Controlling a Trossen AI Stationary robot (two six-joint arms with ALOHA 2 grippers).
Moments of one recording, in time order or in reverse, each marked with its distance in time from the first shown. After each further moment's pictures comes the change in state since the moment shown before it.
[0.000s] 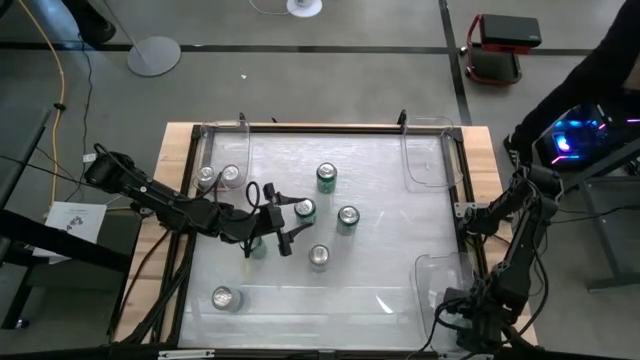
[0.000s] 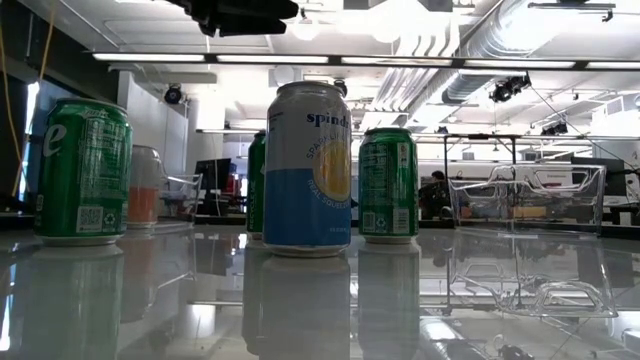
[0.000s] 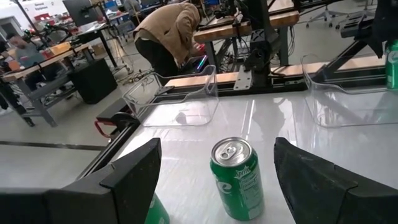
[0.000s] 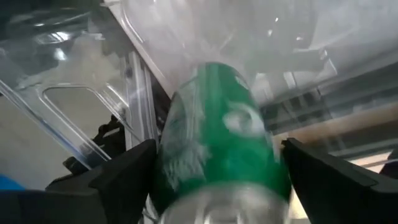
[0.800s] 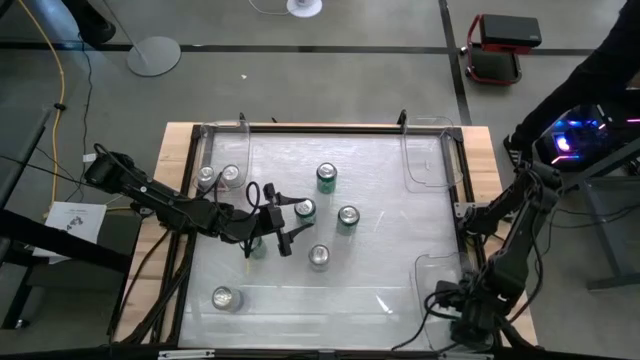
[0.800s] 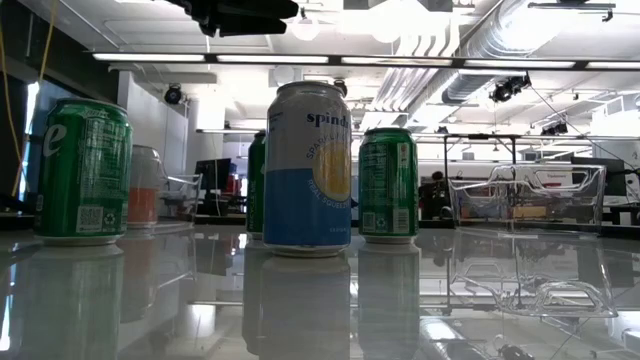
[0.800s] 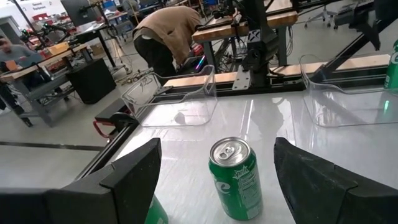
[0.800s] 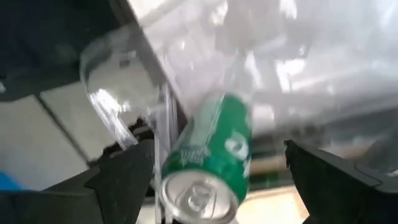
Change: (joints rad) left arm 0.000 0.000 0.000 -0.001 0.006 -0.001; right arm -0.137 -0.037 0.135 -0.164 0.092 -0.235
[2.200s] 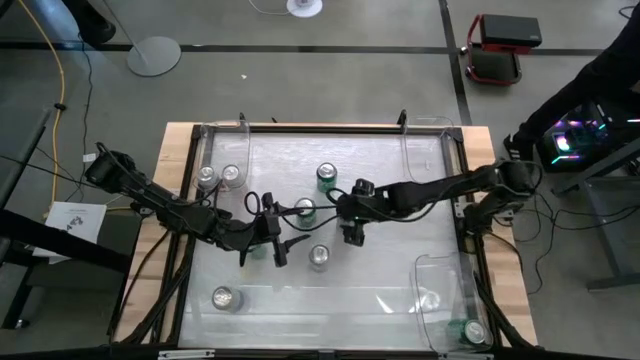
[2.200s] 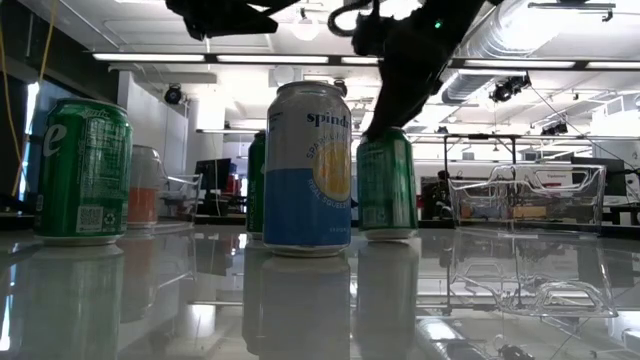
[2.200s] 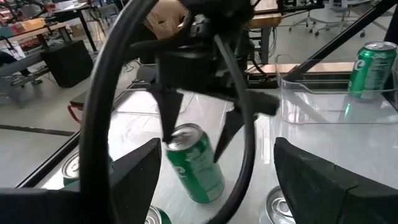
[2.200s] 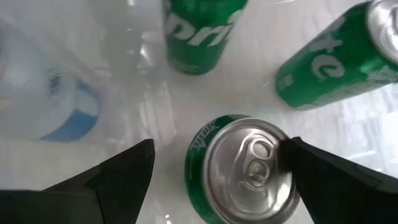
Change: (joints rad) left arm -0.074 0.000 0.000 -0.059 -0.011 -0.157; right arm -0.952 0.236 0.039 0.452 0.417 -1.254
